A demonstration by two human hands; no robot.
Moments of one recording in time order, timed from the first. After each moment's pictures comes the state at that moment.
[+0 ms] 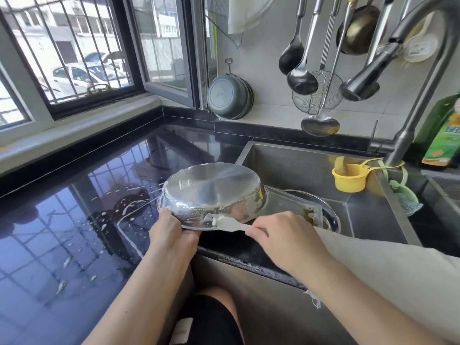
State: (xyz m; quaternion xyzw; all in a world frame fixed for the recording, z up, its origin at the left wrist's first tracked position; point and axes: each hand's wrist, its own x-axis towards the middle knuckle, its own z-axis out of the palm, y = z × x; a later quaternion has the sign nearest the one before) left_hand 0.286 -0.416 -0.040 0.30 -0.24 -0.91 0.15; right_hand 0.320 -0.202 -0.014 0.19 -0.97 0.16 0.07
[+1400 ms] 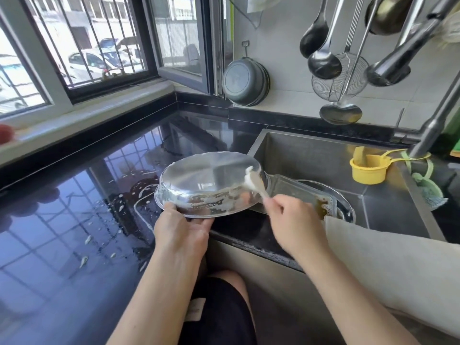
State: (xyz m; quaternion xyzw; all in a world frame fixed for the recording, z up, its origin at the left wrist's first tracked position) left_hand 0.320 -0.423 -0.038 0.28 -0.17 -0.94 0.13; right_hand 0.312 -0.225 -0.035 0.06 -0.93 0.33 0.11
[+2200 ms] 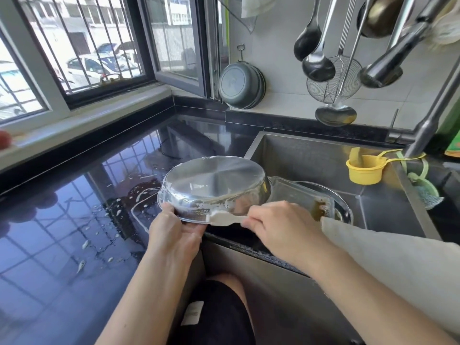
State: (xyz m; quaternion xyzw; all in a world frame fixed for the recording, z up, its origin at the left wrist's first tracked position) left_hand 0.317 -0.430 -0.037 0.29 -0.21 -0.92 0.12; right_hand 0.317 -0.218 -0.019 0.29 -0.94 0.15 0.09
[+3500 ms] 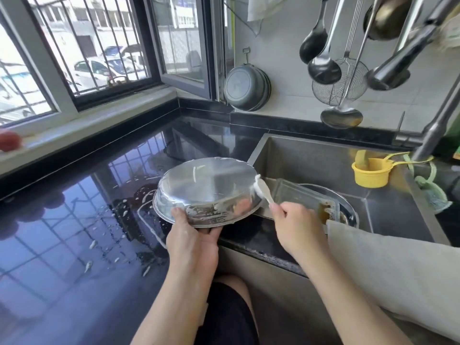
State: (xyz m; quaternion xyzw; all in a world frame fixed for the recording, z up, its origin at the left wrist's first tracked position) left_hand 0.343 -0.390 -0.035 0.23 -0.23 -0.92 0.21; right_hand 0.302 -0.223 -0.048 0.02 -0.94 0.33 0.09
